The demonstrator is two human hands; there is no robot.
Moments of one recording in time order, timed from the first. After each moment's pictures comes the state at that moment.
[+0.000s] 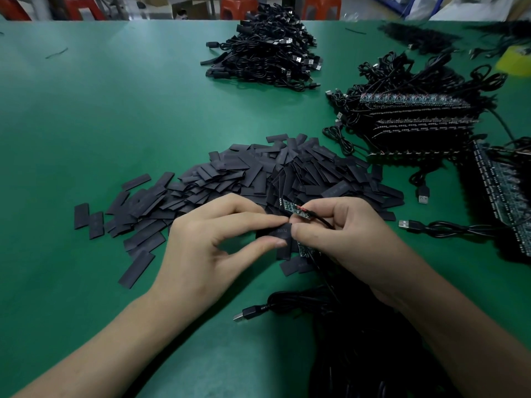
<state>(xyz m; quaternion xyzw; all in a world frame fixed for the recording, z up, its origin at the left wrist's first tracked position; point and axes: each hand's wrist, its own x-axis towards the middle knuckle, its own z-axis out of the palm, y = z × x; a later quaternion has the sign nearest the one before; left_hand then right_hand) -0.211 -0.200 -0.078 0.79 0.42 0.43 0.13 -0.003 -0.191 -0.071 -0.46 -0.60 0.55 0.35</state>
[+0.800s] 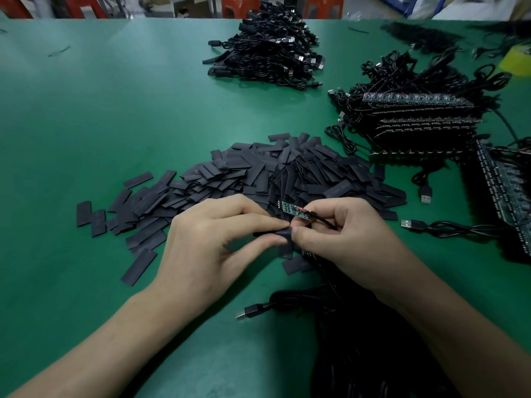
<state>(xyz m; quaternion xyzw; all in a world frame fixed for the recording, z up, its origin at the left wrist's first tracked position) -0.215 -0.198 -0.080 0.82 0.41 0.40 0.08 -0.002 -0.190 -0.079 -0.48 -0.64 0.48 0.36</state>
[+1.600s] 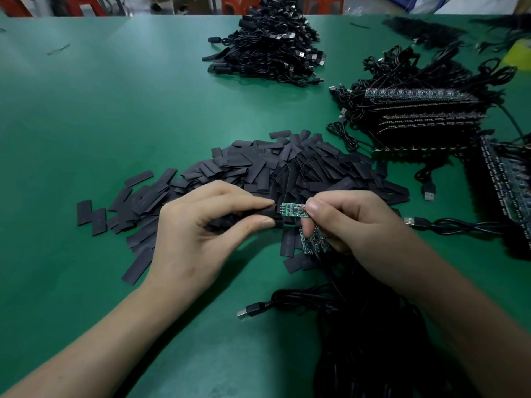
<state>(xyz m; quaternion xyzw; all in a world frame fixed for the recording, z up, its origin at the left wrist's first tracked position) -0.218 -0.193 -0.077 0.75 0.44 0.47 0.16 0.005 -0.193 -0.055 -0.45 -0.70 0.45 0.32</state>
